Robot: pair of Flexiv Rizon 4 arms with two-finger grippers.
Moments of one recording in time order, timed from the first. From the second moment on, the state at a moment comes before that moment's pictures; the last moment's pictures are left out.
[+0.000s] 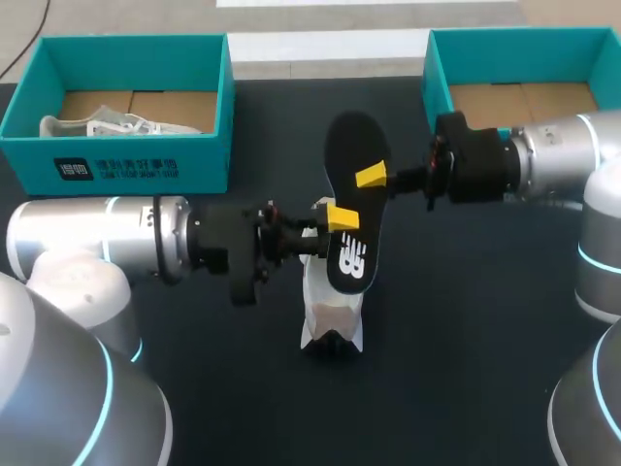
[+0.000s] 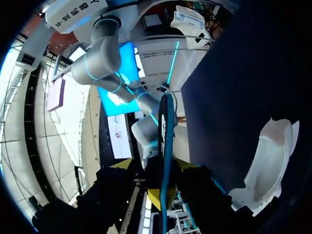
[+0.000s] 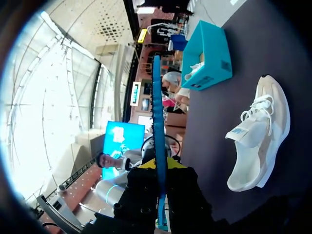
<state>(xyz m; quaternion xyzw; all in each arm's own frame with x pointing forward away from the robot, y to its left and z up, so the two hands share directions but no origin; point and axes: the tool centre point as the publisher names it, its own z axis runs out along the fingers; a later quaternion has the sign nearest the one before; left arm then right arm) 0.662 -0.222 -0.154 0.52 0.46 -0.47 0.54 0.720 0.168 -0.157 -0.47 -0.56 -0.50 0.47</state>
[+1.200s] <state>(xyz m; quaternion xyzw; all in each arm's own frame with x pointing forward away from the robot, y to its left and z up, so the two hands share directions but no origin) 0.688 -0.190 -0.110 0.66 0.58 -0.32 0.36 0.720 0.165 -0.186 -0.48 -0.53 -0.51 0.48</state>
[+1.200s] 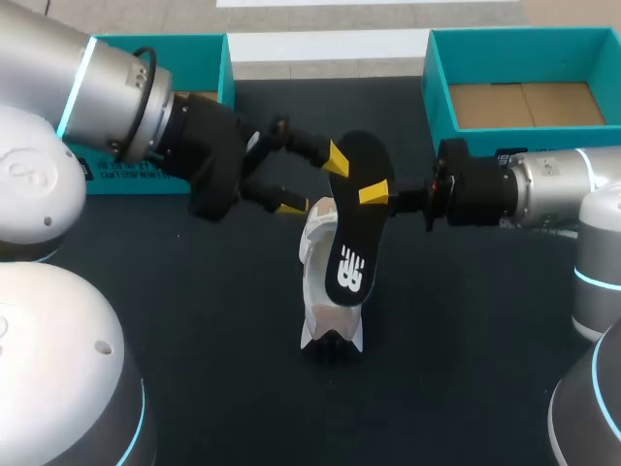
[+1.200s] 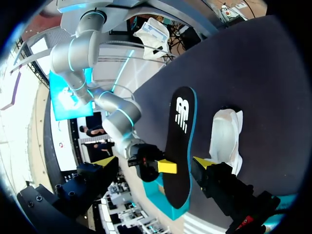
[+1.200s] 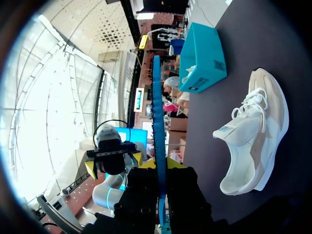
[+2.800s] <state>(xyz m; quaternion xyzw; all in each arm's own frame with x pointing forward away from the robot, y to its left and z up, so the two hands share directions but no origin) 0.707 -0.202 -0.110 0.68 0.72 -0.06 0.10 0.725 0.175 -0.187 -0.50 -0.55 -0.46 0.48</state>
